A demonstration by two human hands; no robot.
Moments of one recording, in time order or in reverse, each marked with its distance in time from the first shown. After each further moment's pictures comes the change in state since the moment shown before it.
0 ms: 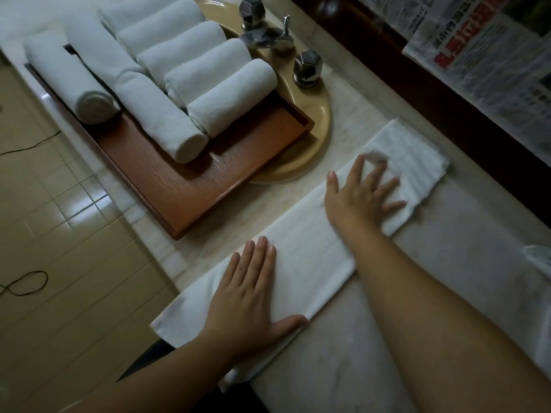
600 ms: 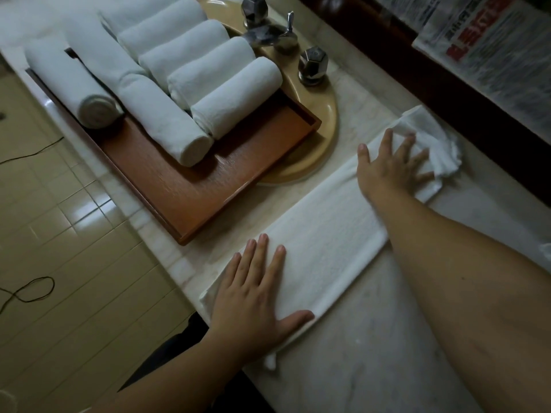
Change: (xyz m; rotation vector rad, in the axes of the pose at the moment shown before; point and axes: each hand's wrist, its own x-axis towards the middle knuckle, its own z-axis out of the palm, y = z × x) left_hand 0.004 -0.008 -0.003 -0.027 0.010 -0.027; right_hand 0.076 0.011 -0.019 -0.036 0.079 0.051
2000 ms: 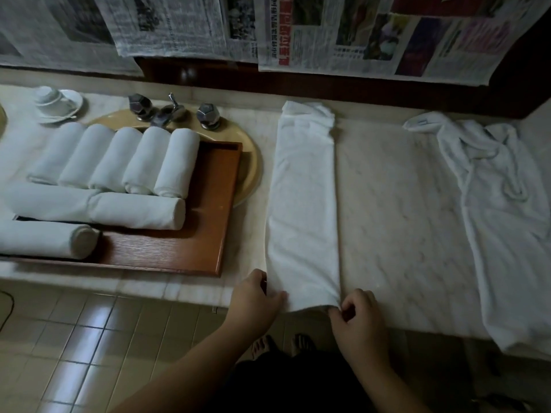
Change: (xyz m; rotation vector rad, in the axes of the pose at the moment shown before) left_hand -0.019 -0.092 -0.083 -0.358 -0.356 0.084; right_hand -0.462 -0.032 0.059 0.770 0.251 0.431
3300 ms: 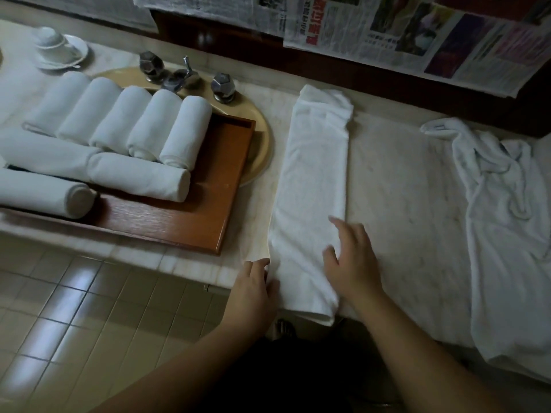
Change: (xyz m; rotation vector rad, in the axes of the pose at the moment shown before) left_hand -0.003 -0.037 0.035 0.010 0.186 0.239; right_hand 0.089 -0.053 -0.009 -0.243 -0.082 -0.325
